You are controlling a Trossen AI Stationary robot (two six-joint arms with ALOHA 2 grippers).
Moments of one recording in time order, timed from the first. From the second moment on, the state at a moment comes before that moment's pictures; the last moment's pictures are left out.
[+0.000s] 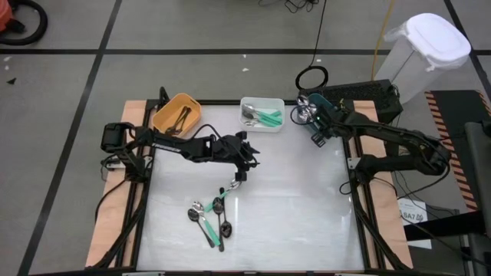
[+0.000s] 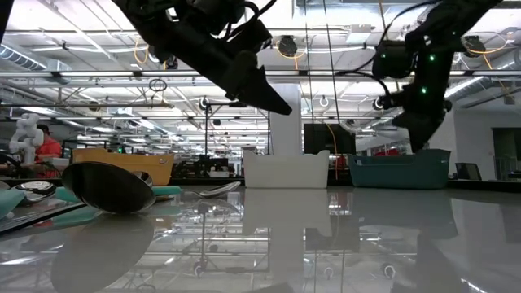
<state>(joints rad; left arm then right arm) 0.06 1.72 1.01 0.18 -0.05 0.24 -0.68 1.14 0.67 -0.79 0.41 0.11</state>
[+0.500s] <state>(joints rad) 0.06 1.72 1.01 0.19 -0.04 0.24 -0.69 1.31 0.97 -1.32 0.42 0.15</state>
